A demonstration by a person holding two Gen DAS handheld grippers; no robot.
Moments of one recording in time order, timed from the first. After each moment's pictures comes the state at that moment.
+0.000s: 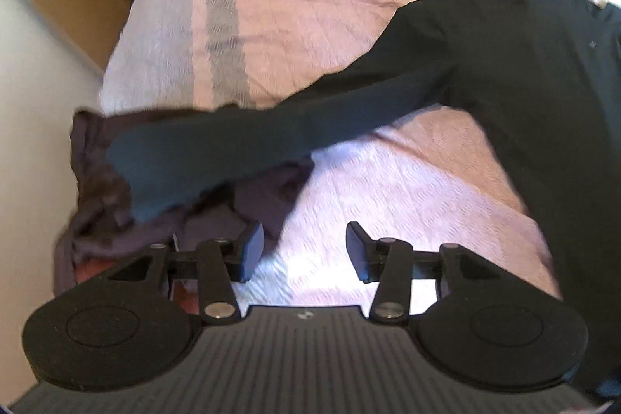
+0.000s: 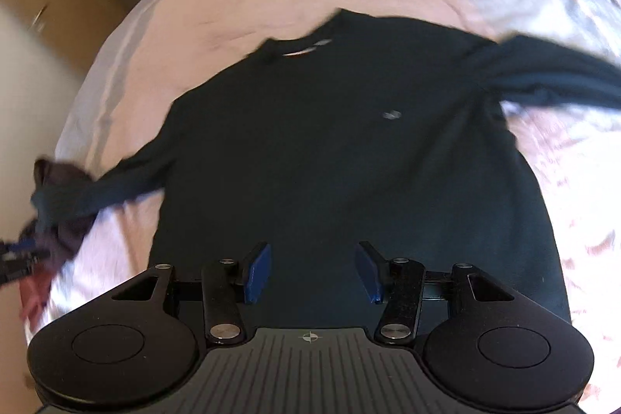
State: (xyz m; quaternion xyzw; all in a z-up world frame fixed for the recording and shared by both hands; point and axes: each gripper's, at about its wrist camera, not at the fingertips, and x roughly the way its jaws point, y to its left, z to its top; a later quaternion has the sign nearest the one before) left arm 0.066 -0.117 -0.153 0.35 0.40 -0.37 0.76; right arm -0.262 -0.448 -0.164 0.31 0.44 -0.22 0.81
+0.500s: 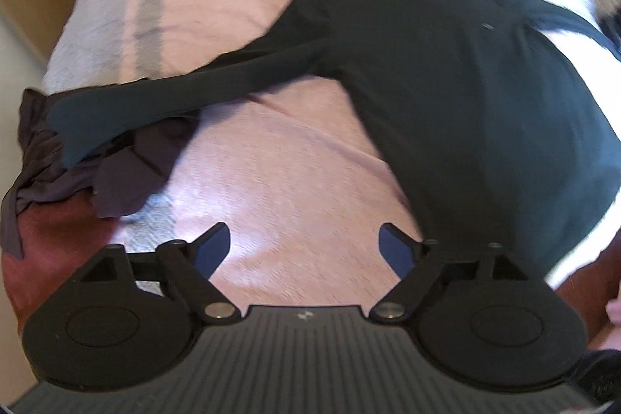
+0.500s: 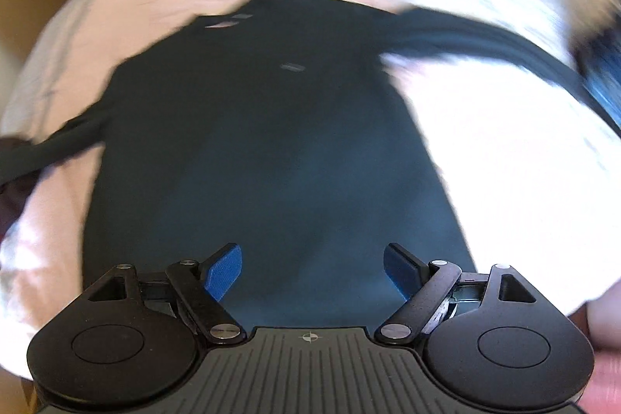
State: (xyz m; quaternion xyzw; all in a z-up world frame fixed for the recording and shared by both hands) left arm -0.039 -0.090 -0.132 0.34 0.42 -0.46 0.70; right arm -0.382 -0.392 -0.146 0.32 0.47 -0.37 0.74
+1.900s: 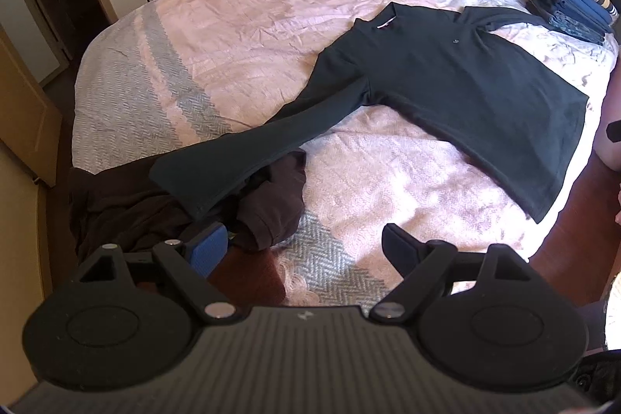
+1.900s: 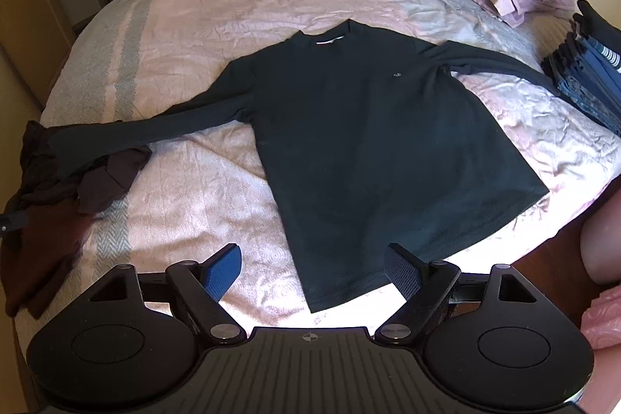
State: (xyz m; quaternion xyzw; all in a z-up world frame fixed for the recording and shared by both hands) left arm 0.126 0.064 -0.059 0.35 0.30 -0.58 0.67; right arm -0.186 -0.070 -0.053 0.27 0.41 -0.43 0.76
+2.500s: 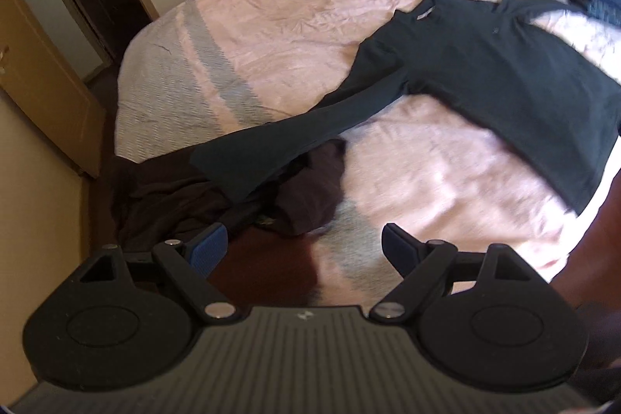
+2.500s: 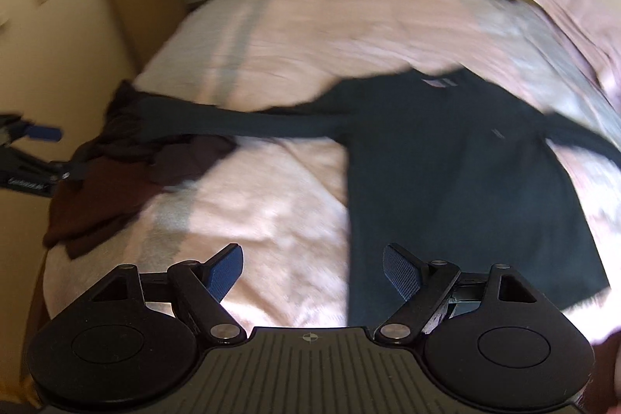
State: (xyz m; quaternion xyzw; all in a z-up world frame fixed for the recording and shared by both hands) left arm 0.126 0.074 -0.070 0.40 0.26 -0.52 0.71; right arm -0.151 -0.065 -0.069 0.17 0.41 -0.24 0.87
